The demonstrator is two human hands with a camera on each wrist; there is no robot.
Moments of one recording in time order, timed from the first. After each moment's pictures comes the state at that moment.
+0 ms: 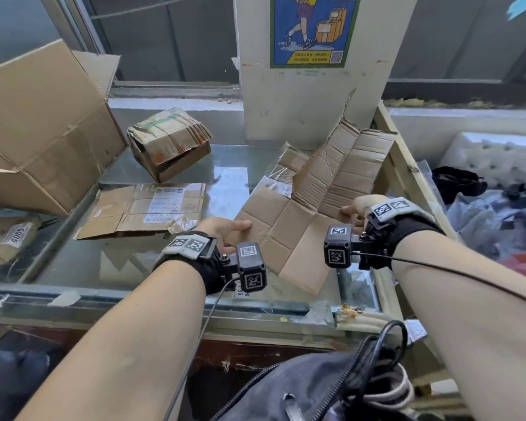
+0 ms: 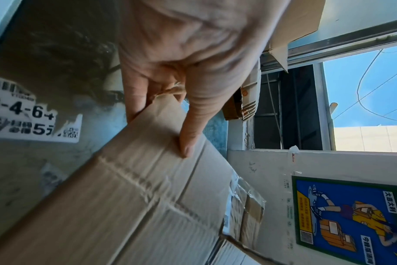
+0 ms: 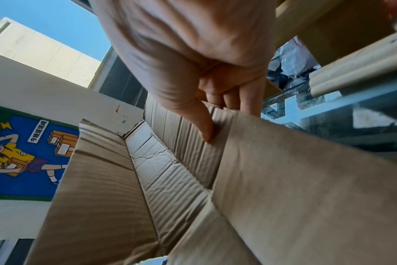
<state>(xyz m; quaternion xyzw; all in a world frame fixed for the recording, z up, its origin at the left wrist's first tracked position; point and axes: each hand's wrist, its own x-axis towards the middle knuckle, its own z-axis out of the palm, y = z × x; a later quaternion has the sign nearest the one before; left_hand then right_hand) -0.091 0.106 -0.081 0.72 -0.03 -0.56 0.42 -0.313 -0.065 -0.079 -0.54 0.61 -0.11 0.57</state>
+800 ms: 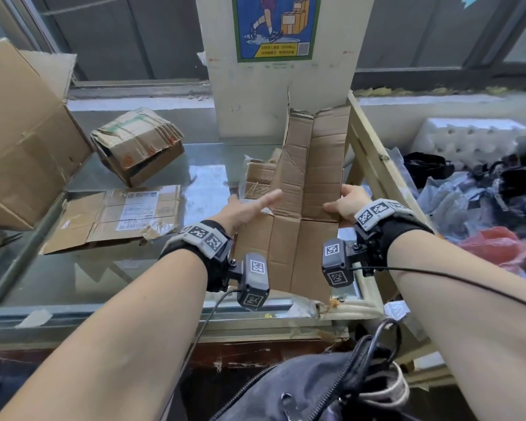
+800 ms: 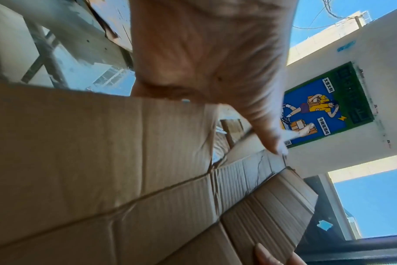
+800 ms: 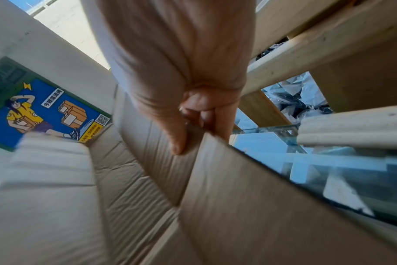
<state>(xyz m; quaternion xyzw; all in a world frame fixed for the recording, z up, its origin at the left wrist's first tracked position) -0.128 0.057 -0.081 0.77 -0.29 -0.46 0.32 -0.329 -0.056 -0.085 -0.60 0.61 -0.17 0.48</state>
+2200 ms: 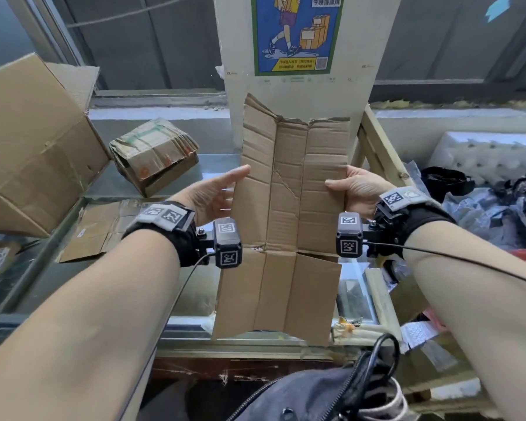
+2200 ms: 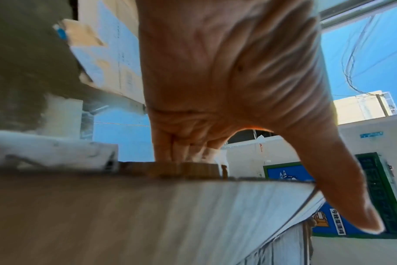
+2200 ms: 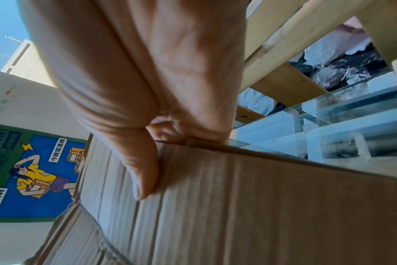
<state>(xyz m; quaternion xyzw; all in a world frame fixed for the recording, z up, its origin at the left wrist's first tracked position) -0.056 0.060 -0.030 0.58 -0.24 -0.61 0.48 -0.301 -0.078 -0.040 -0.46 0.38 -0.26 0.76</state>
